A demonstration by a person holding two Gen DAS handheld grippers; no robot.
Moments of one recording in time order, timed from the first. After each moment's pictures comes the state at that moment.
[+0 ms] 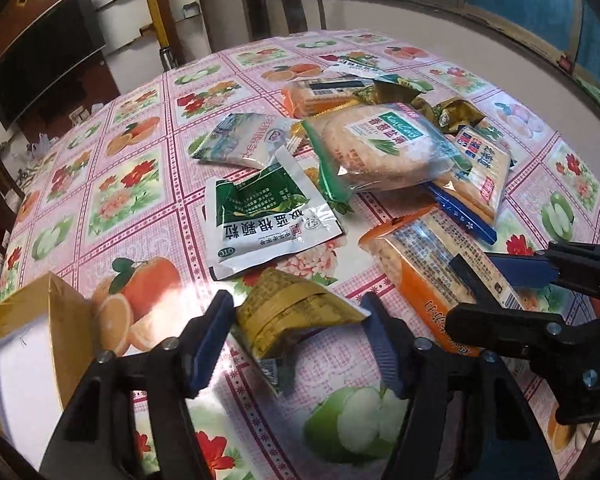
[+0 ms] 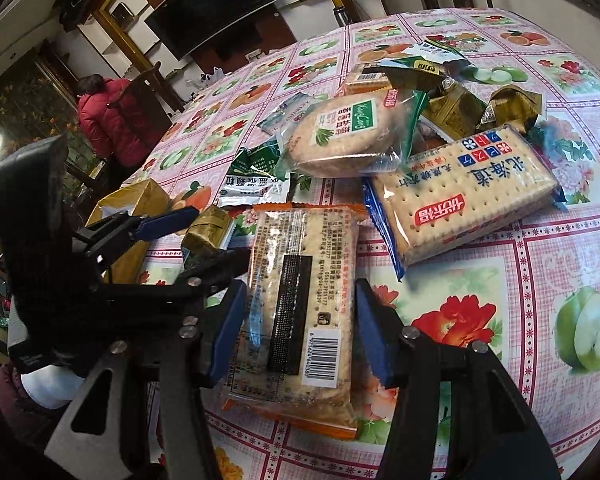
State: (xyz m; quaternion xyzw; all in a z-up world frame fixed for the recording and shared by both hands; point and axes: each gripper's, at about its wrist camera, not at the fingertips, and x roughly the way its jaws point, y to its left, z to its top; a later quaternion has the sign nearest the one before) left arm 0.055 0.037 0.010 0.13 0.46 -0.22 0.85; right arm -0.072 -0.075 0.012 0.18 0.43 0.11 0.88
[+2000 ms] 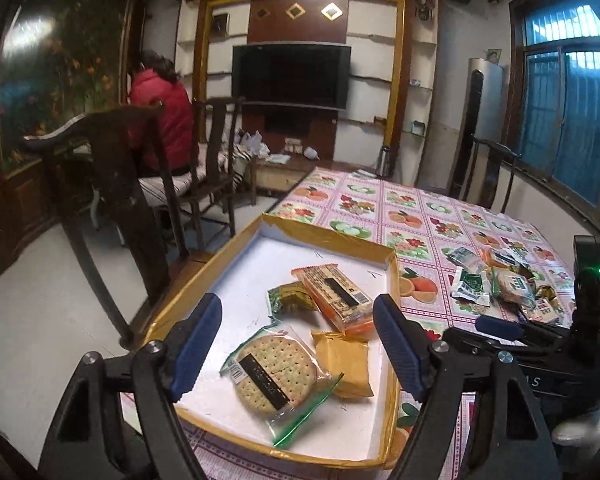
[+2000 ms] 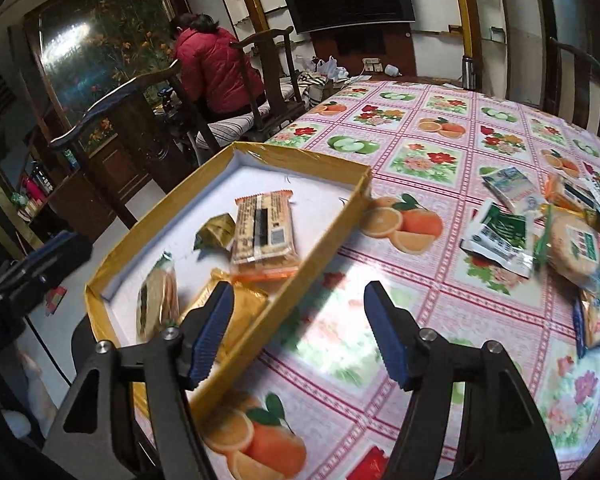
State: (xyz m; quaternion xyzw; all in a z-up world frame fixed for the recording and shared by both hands) left arm -0.155 0.235 0.113 -0.07 0.26 0.12 0.96; right arm -0.090 0.112 0.064 0.01 0.38 0.25 0.89
